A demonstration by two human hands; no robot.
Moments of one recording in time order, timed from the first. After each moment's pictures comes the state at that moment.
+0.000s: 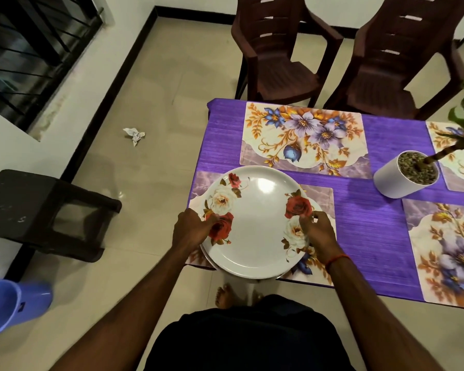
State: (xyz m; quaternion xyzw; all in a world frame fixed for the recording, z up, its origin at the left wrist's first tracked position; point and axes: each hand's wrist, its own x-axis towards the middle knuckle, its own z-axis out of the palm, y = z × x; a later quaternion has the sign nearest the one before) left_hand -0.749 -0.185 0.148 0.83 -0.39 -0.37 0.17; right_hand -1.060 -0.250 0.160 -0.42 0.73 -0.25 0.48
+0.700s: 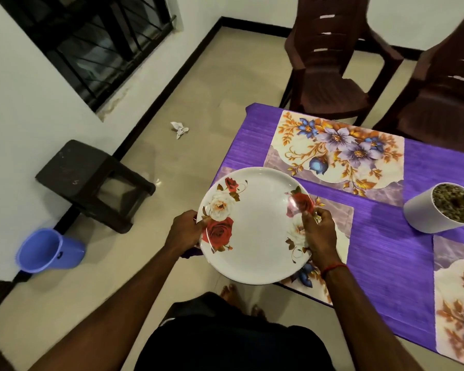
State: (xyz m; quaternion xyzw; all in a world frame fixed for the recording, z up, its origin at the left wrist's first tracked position) left_hand -0.756 -0.130 0.177 0.85 -0.34 -0.33 0.22; right_hand -1.044 -0.261 0.175 -0.48 0.65 -0.29 0.50
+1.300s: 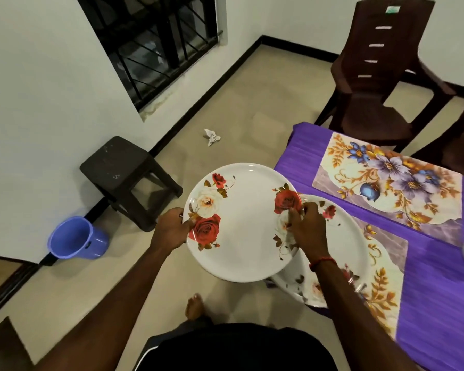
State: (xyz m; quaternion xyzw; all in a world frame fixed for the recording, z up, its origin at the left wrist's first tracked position) left_hand -0.616 -0.046 0.202 0.87 -0.30 -0.27 0.28; right_hand -0.886 -0.230 0.212 -0.65 0.59 -0.22 0.42
